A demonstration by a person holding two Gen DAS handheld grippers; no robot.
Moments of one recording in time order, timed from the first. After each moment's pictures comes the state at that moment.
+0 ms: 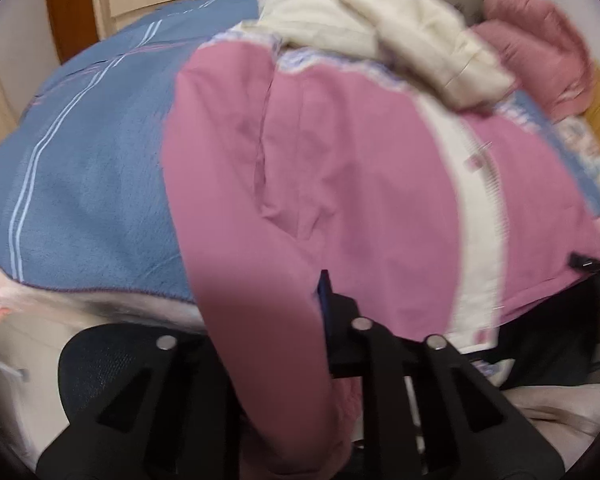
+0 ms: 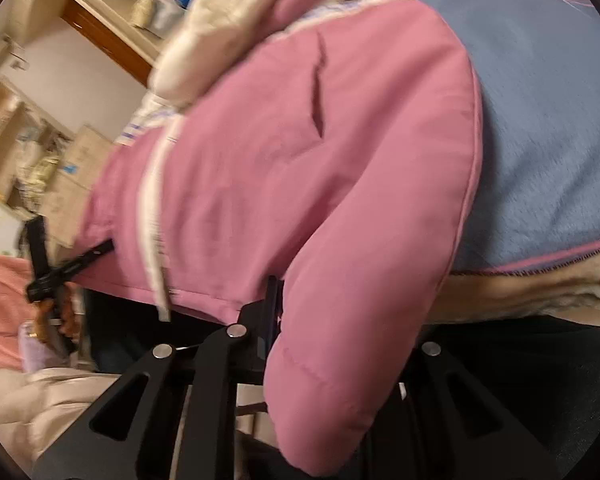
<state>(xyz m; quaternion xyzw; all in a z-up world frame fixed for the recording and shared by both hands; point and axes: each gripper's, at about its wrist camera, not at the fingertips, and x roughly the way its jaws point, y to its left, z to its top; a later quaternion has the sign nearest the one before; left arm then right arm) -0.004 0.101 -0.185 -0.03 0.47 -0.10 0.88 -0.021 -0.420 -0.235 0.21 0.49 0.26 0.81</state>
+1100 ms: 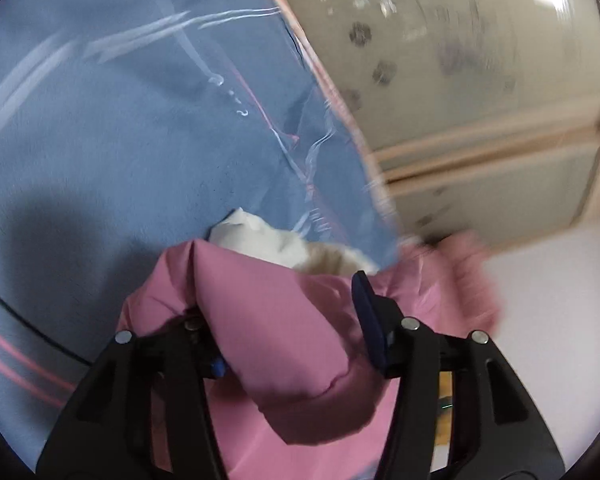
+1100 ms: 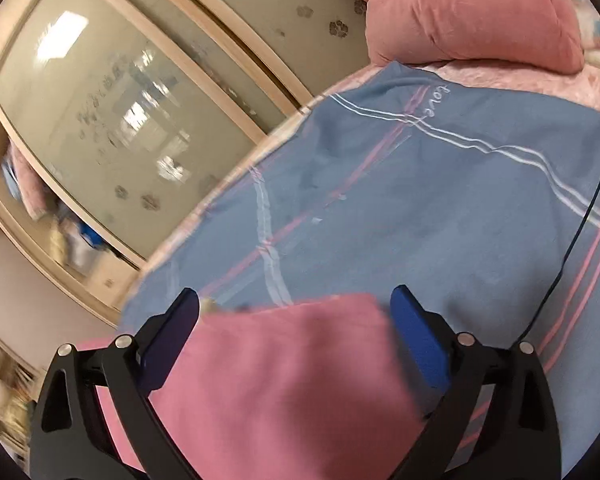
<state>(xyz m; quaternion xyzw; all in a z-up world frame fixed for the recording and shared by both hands) 0.374 0.208 -0.152 -0.52 0.38 -0.15 0.75 0.342 -0.485 -0.165 0.36 0.29 -0.02 0.89</state>
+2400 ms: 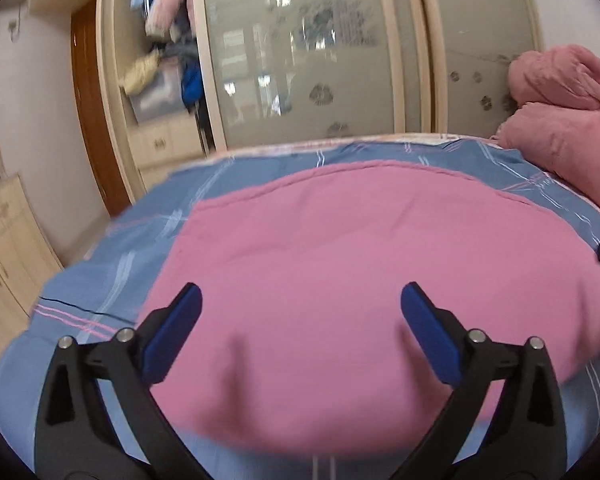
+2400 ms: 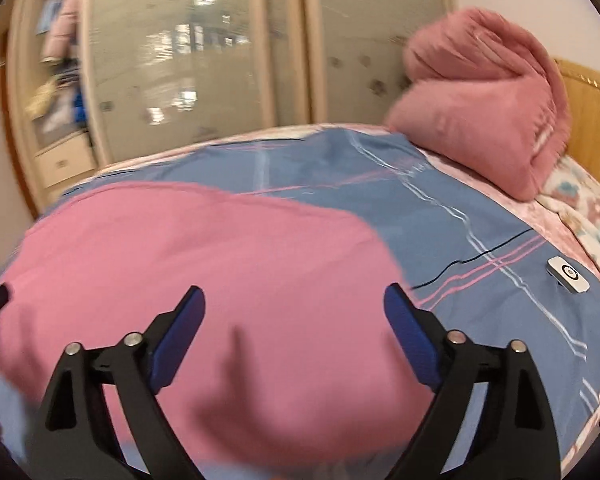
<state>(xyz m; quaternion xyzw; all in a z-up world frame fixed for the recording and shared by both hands) 0.201 -0.058 -0.090 0.07 0.24 0.03 0.97 0.196 -0.316 -0.109 0.07 0.29 -0.06 0.95</state>
